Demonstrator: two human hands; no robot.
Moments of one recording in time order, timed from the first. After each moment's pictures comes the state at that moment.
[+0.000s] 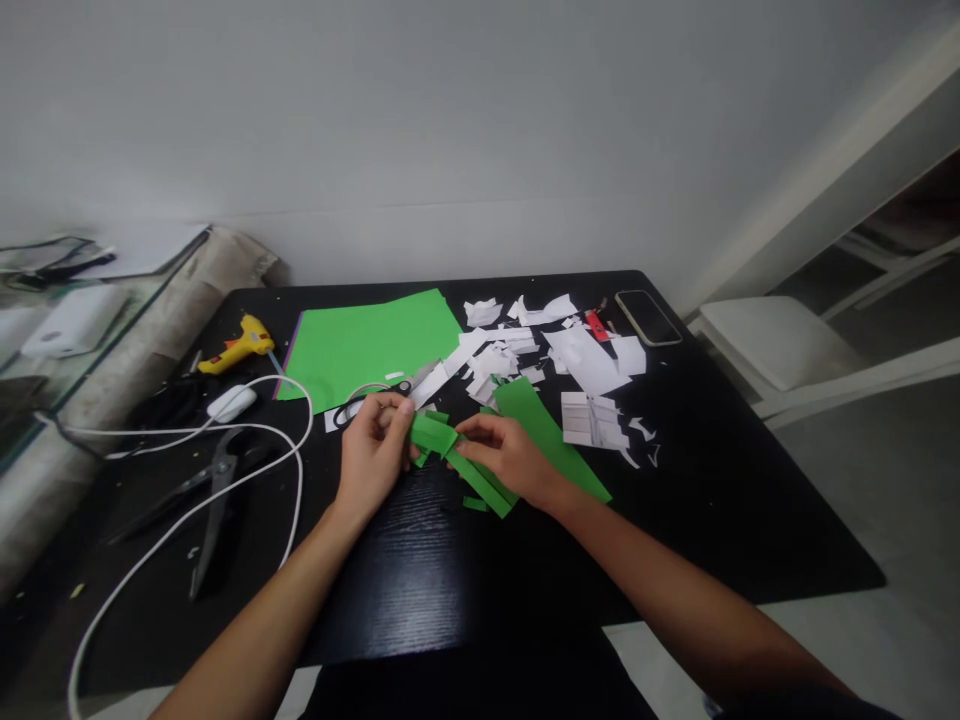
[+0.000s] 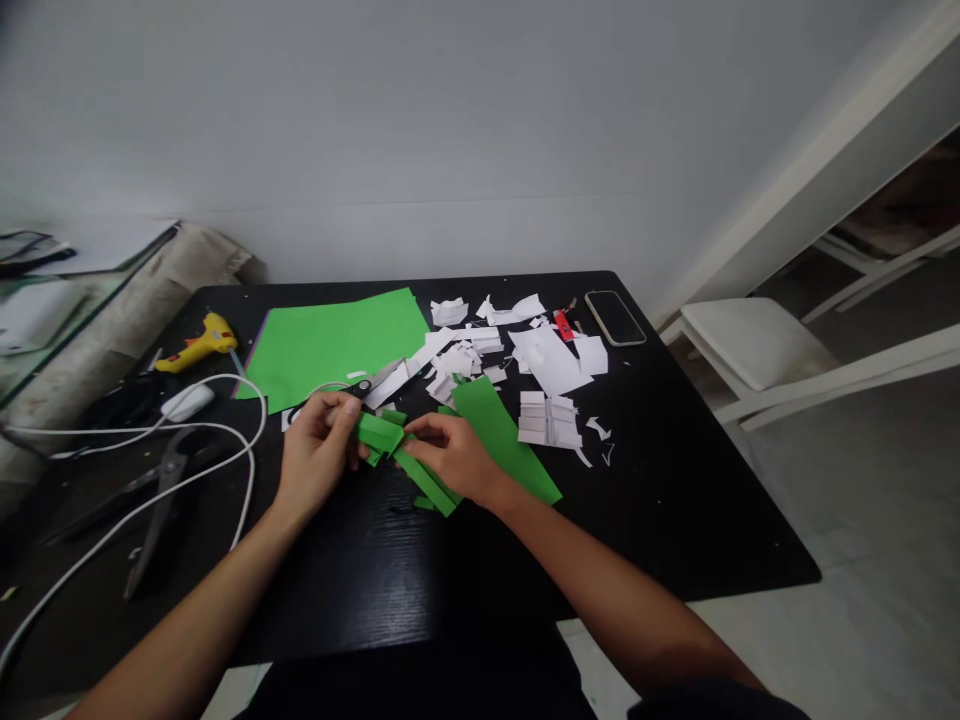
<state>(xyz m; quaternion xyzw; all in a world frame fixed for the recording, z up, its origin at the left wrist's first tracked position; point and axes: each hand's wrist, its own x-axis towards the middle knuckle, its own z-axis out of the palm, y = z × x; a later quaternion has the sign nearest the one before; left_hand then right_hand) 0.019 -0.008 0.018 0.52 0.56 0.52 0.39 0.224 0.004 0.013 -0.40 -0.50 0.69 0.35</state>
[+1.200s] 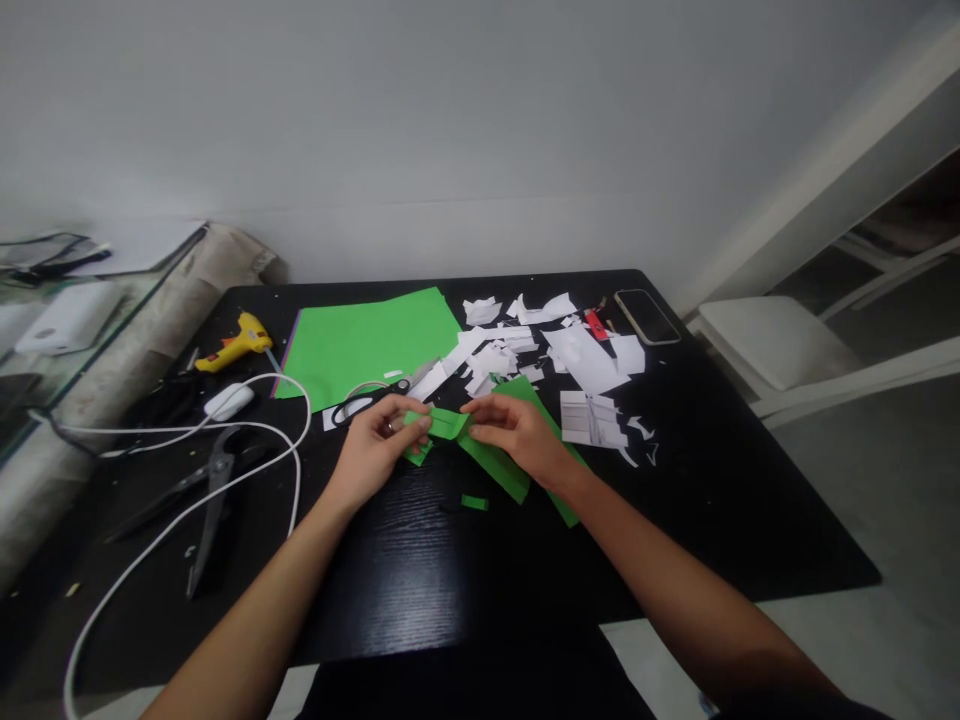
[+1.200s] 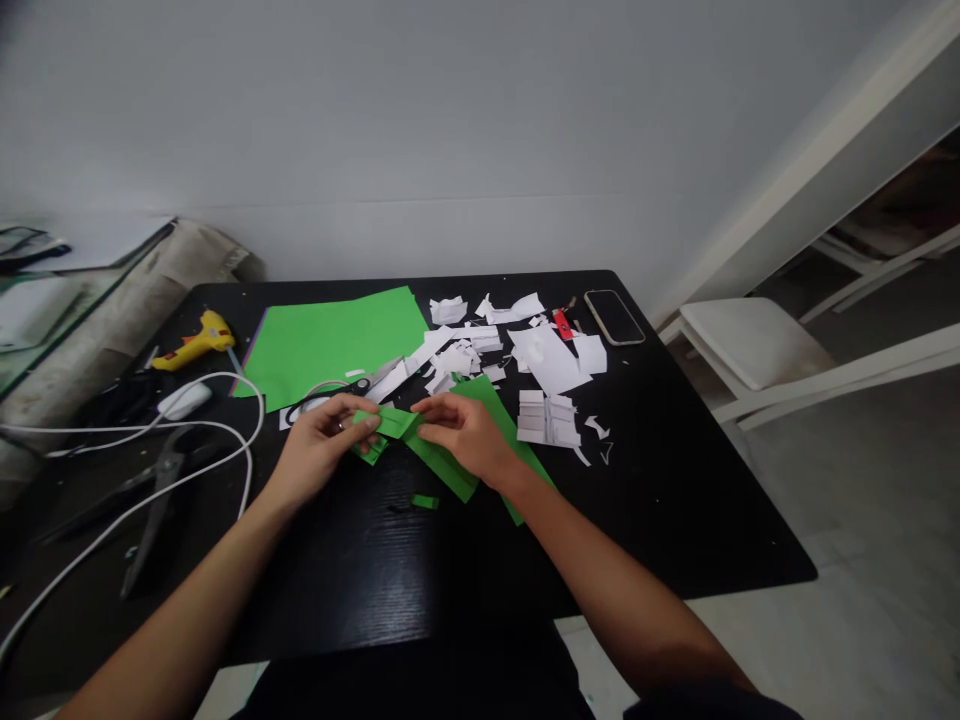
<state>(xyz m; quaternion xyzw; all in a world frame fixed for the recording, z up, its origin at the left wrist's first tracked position) 0.008 0.002 0.022 0.54 0.50 0.46 0.50 0.240 0.019 0.017 -0.40 -0.51 0.65 0.40</state>
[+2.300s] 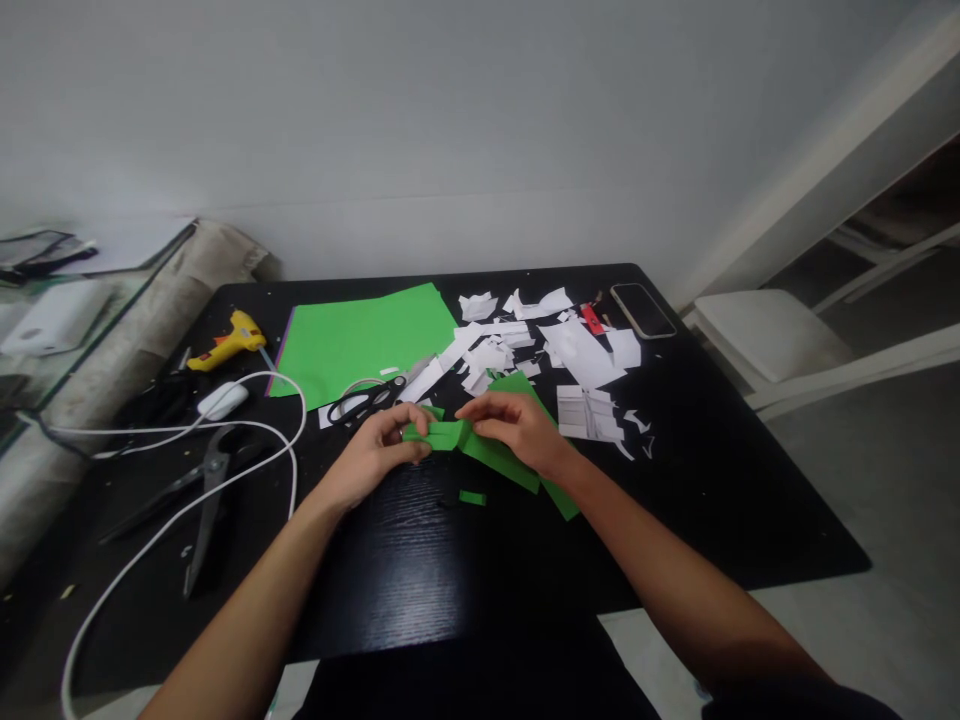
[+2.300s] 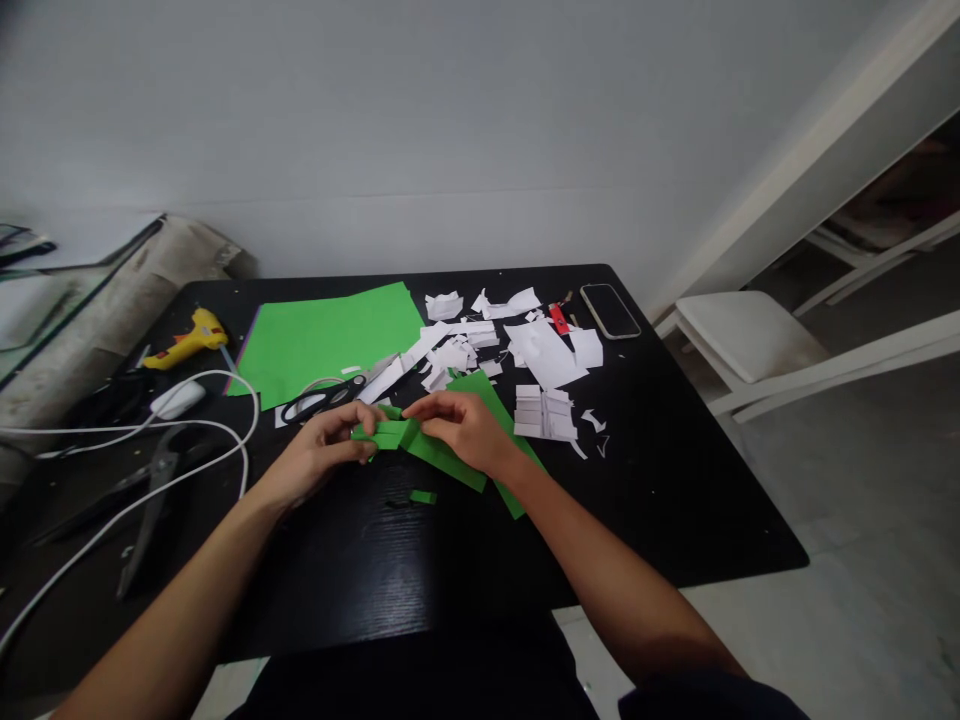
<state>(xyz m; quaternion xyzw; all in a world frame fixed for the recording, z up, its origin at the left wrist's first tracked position) 0.004 -0.001 0.027 0.54 0.45 0.38 0.60 0.246 0.023 0.021 -0.38 -0.56 0.63 0.38</state>
